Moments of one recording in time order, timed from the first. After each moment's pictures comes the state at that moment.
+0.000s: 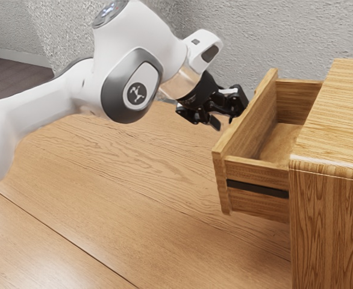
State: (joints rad) arm 0.01 0.10 -0.17 -1.58 -0.13 2.24 -0.39
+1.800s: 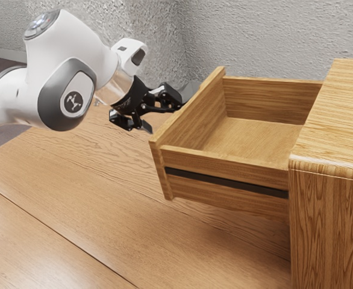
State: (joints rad) arm 0.19 -0.12 -0.14 -1.83 -0.09 2.27 -0.56
